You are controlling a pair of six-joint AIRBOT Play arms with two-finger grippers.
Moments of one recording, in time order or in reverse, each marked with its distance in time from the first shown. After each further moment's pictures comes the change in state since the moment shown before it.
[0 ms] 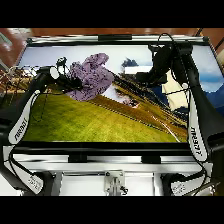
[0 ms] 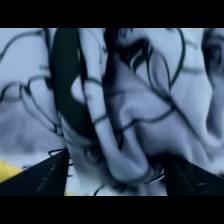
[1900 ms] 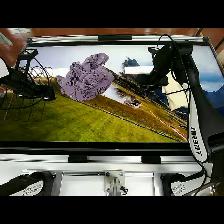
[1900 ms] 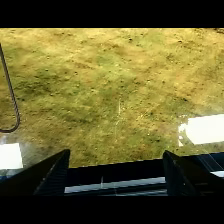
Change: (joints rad) left arm -0.020 0.623 -0.161 0.207 -0.594 0.131; right arm 0.000 0.002 0.000 -0.001 -0.068 0.013
